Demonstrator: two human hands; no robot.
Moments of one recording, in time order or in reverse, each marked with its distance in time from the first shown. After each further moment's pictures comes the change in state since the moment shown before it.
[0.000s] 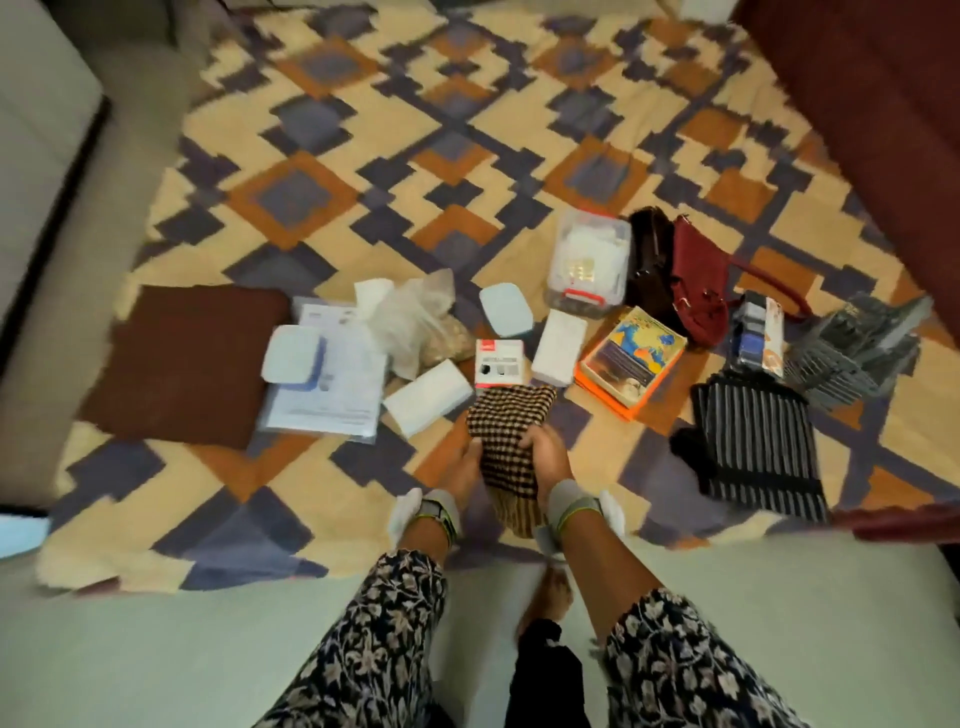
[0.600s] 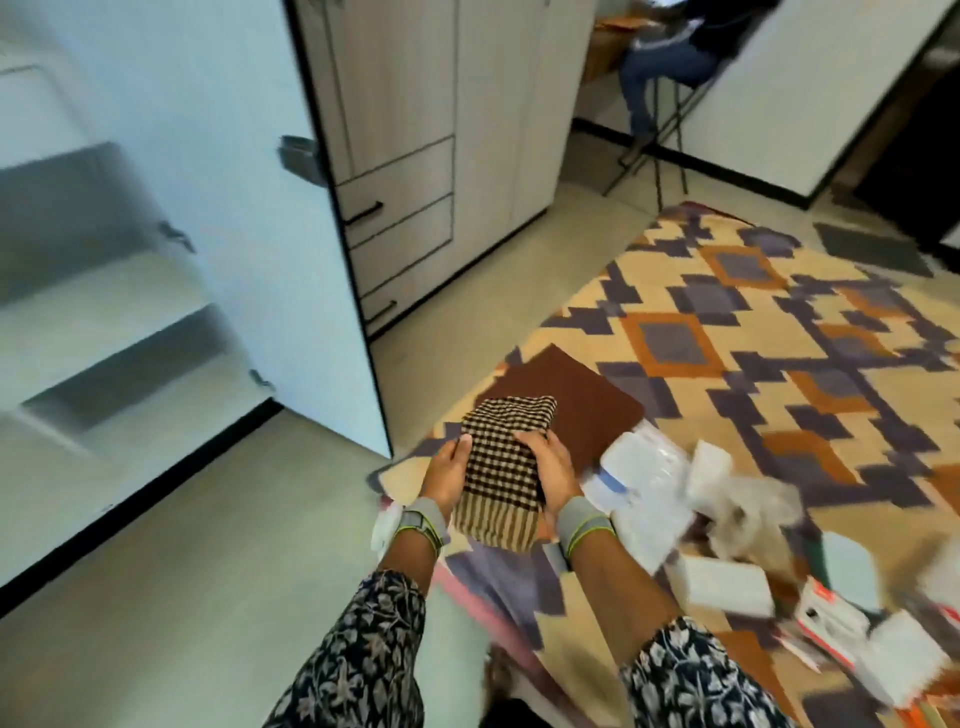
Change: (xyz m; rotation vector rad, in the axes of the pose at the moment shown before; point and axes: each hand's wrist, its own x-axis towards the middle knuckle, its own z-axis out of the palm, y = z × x) left_hand -0.262 -0.190 -0.461 -0.702 0.799 0.232; right_hand -0.296 0.095 0.455 -0.384 -0.898 -0.197
